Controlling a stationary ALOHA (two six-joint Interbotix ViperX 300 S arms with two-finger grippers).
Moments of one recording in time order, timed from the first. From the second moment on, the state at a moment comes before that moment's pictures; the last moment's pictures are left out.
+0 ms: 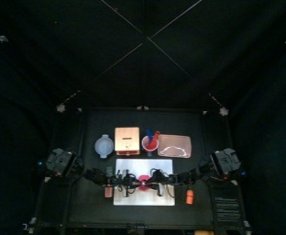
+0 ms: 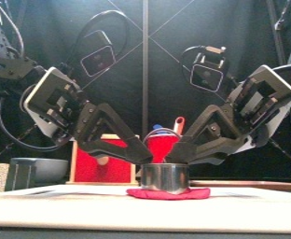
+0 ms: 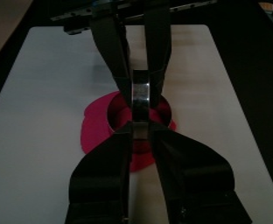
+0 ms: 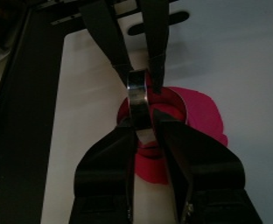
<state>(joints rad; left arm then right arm) -0.37 0.33 0.79 -0.51 -0.62 0.22 0.28 0.29 0.87 0.29 -0.56 0.12</state>
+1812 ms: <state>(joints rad) -0.34 0.21 0.83 -0.46 -0.56 0.23 0.28 0.22 0.81 0.26 -0.53 0.14</state>
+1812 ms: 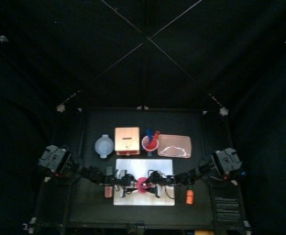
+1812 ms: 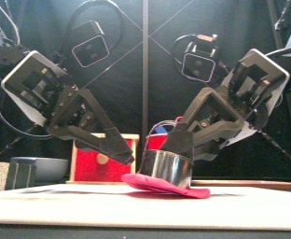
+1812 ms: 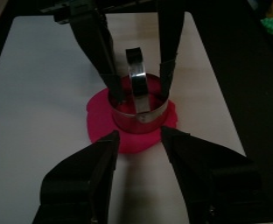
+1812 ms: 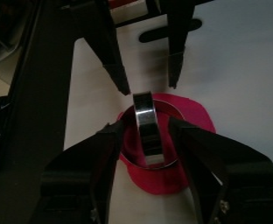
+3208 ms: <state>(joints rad) -0.34 0.31 0.80 -0.47 -0.62 0.25 0.20 0.11 0.63 0.11 -0.06 0.15</state>
